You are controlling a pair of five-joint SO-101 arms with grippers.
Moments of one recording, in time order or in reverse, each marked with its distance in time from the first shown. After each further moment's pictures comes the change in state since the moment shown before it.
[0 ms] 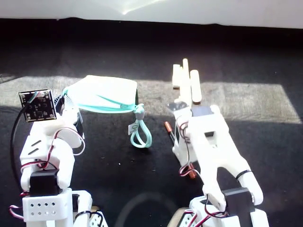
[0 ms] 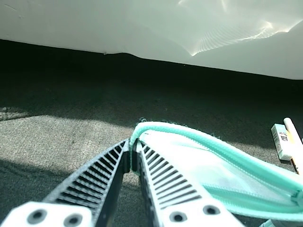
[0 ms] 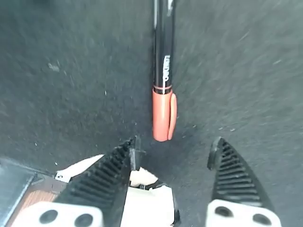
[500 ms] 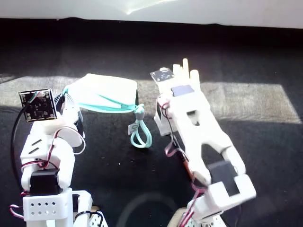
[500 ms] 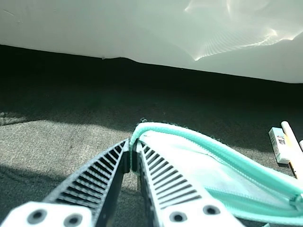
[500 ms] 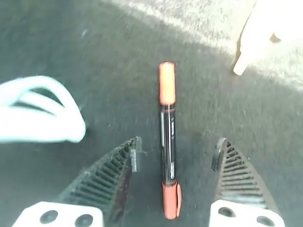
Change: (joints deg) left arm 0.3 0.0 0.0 -1.5 0.0; right arm -6.8 20.7 -23.6 -8.3 -10.5
